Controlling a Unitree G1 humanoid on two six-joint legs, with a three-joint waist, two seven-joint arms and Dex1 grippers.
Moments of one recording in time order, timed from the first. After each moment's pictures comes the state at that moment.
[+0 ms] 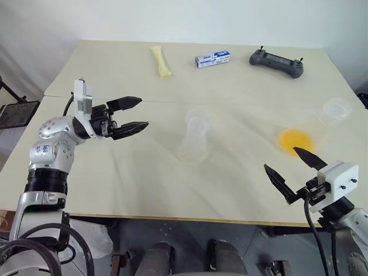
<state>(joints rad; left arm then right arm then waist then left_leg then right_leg) -0.63 0.69 0.10 0.34 -0.69 0.07 -1.20 0.32 -0.48 -0.43 -0.63 0.40 0.19 0.46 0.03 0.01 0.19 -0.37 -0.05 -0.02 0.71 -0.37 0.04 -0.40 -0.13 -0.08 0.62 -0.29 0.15</state>
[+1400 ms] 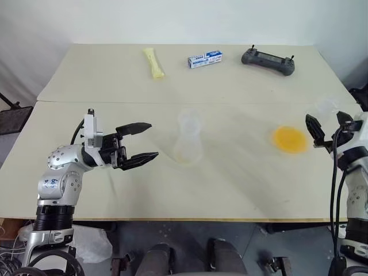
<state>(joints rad) -0.43 0.59 0.16 0.05 -0.64 0.18 -1.19 -0.37 -0.61 -0.49 0.19 0.41 0.16 0.52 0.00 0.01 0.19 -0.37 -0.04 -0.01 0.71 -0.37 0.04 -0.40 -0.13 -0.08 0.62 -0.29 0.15</state>
